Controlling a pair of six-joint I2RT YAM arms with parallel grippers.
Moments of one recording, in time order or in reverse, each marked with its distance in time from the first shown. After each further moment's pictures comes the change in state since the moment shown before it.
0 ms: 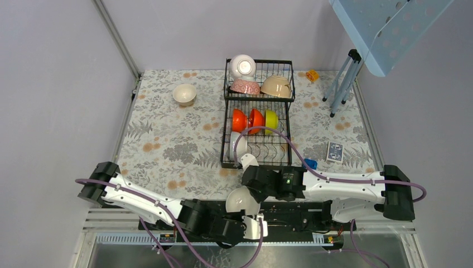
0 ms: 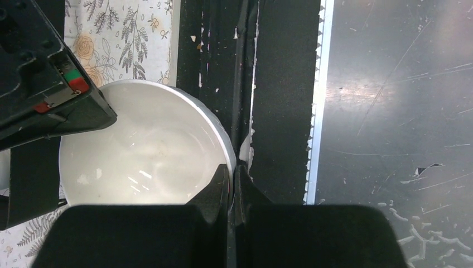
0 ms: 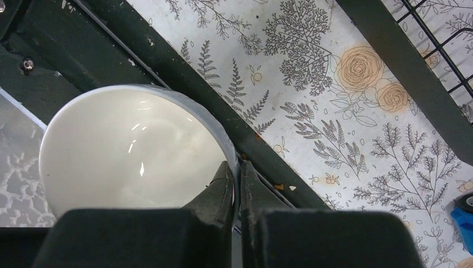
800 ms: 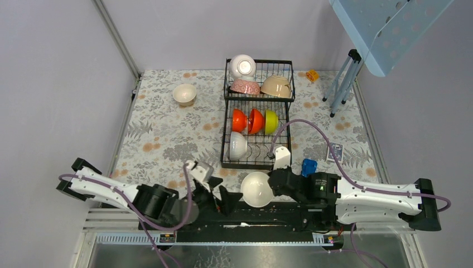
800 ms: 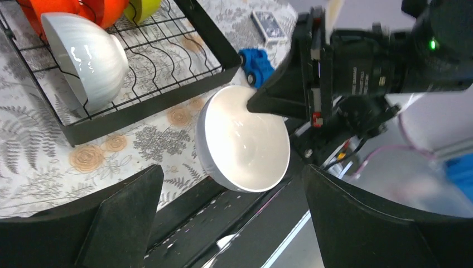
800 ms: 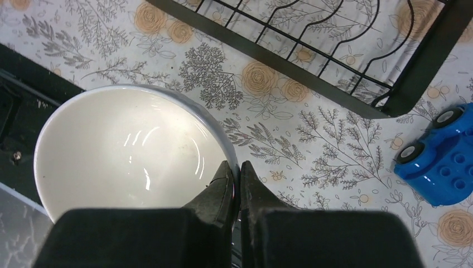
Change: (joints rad) left arm 0.000 -0.415 -0.055 -0.017 -0.572 -0.647; right arm 0.003 -0.338 -0.177 -0.030 0.300 0.186
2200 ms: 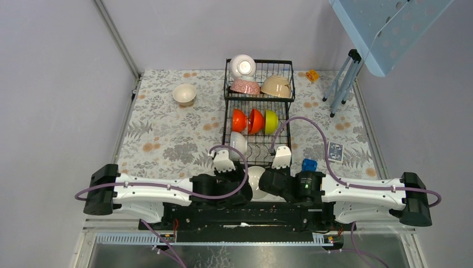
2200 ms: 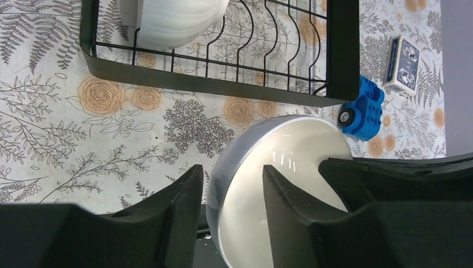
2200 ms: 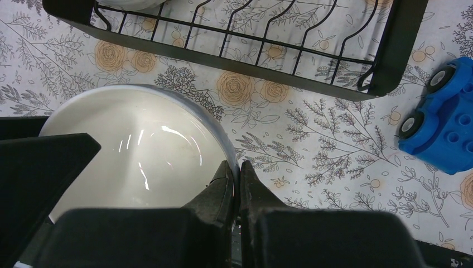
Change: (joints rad) left arm 0.376 0.480 0.113 -0.129 0.115 -0.680; right arm 0.000 0.143 0.032 -0.054 0.143 0.279
